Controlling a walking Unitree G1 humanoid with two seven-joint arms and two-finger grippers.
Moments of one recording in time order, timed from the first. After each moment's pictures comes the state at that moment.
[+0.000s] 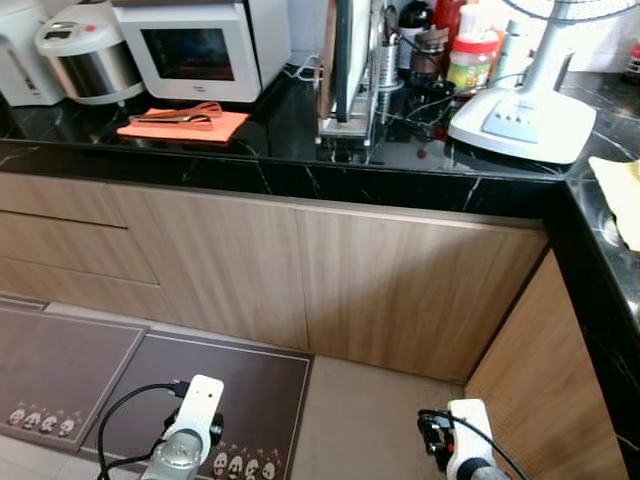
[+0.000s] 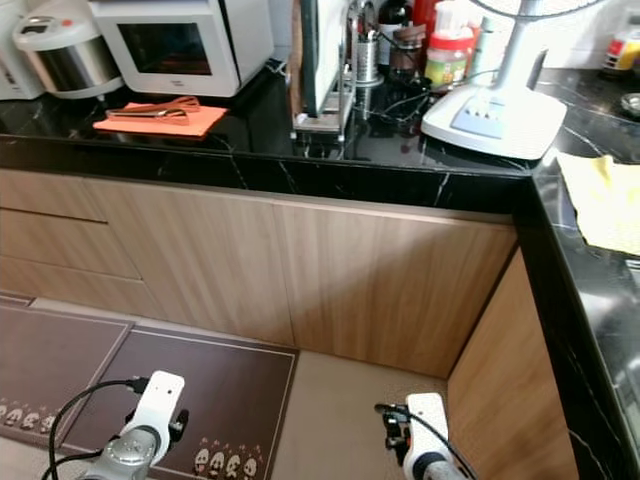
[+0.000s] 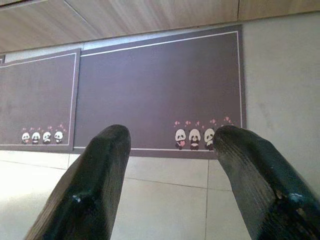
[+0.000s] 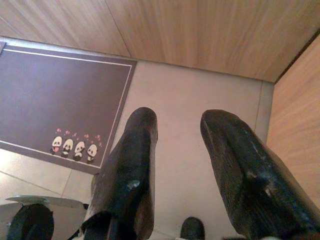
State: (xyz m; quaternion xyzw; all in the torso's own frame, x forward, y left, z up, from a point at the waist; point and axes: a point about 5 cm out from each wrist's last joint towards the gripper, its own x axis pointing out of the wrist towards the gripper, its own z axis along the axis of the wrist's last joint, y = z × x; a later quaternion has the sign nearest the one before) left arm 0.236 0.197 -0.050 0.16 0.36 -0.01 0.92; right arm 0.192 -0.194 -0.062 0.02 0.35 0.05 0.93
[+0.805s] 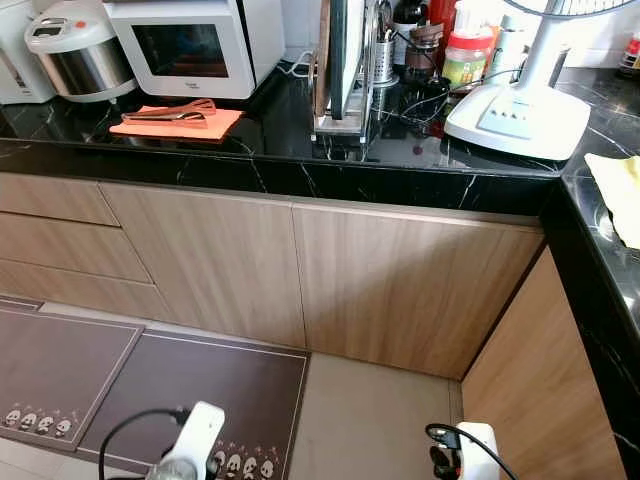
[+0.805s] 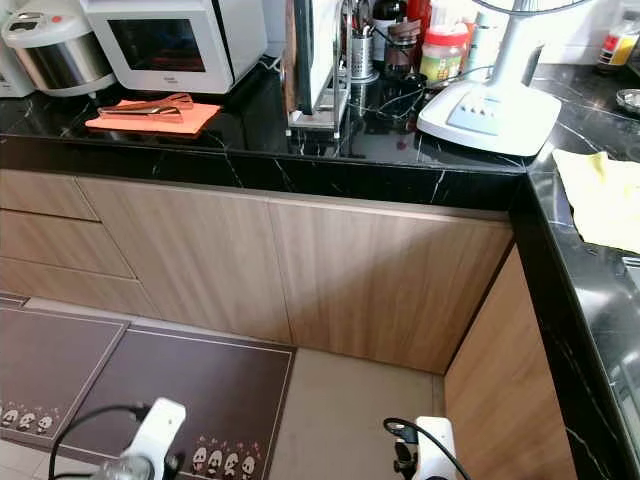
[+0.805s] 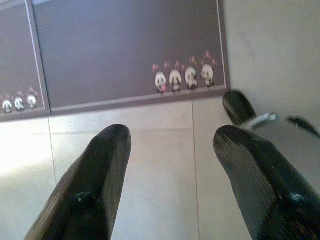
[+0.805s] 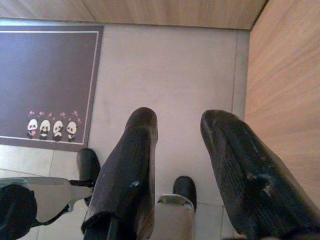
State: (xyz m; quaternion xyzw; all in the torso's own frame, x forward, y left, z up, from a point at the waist) left arm 0.204 0.200 -0.073 0.18 0.46 -0.06 0.87; right arm 0.168 -0.204 -0.083 0.04 0.41 -0.02 0.91
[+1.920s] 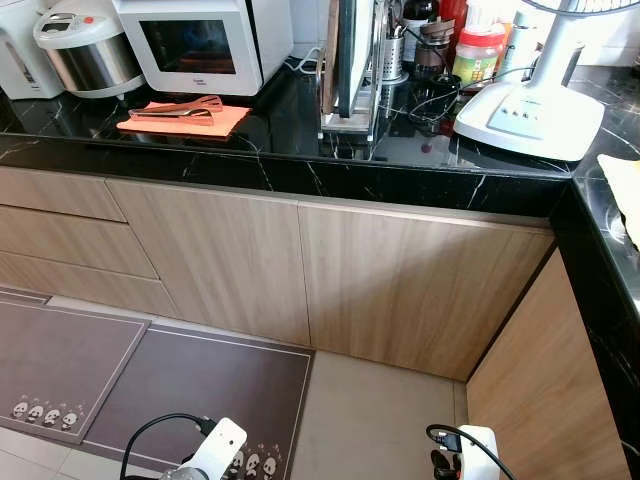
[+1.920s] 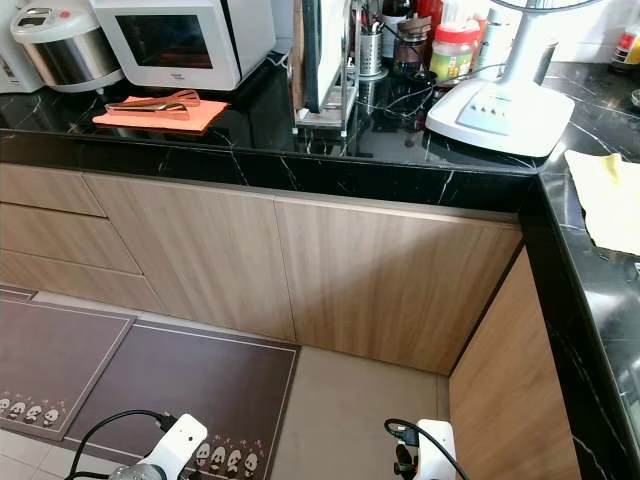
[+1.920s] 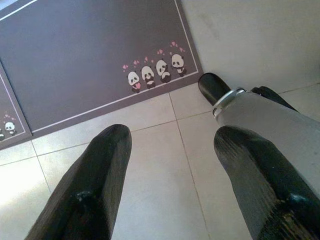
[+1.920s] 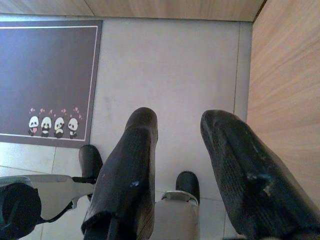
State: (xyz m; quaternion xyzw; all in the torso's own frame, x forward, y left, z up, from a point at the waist) left arm 0.198 0.180 -0.077 0.22 0.46 -0.18 0.84; right arm 0.166 -0.201 -0.086 0.05 0.42 -0.03 0.91
